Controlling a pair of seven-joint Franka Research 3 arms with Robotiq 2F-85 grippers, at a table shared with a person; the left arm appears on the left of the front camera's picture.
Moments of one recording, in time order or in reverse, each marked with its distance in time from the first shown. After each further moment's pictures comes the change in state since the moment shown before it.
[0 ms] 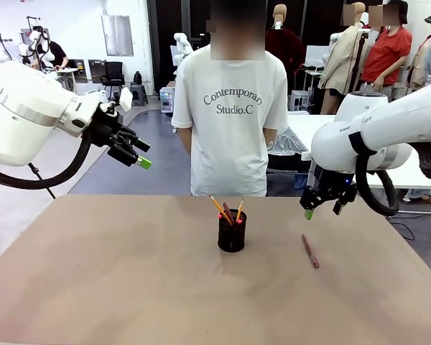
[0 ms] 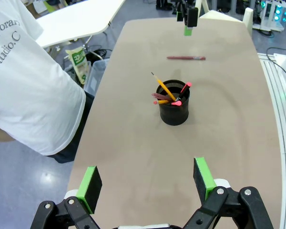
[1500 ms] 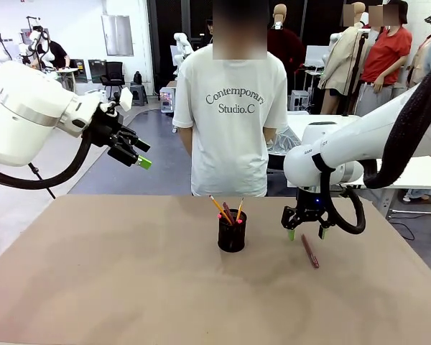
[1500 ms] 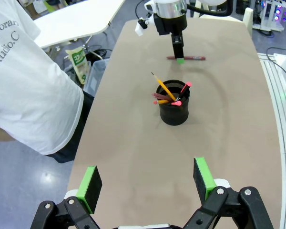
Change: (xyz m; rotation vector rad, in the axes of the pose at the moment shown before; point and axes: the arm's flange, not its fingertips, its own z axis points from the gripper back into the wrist) left arm 0.000 0.000 0.000 0.000 0.000 0.000; right arm 0.041 0.019 -0.100 -0.034 0.223 -0.213
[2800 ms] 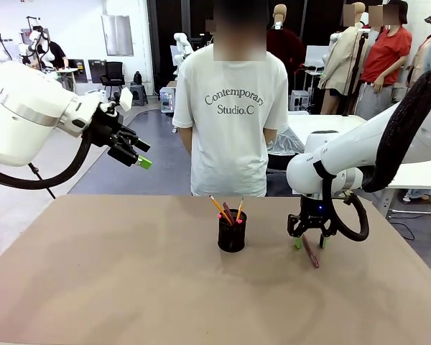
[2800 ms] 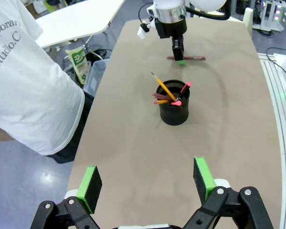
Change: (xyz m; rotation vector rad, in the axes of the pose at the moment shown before) left arm 0.000 0.000 0.000 0.000 0.000 0.000; right arm 0.004 -0.011 -0.022 -0.010 0.022 -0.046
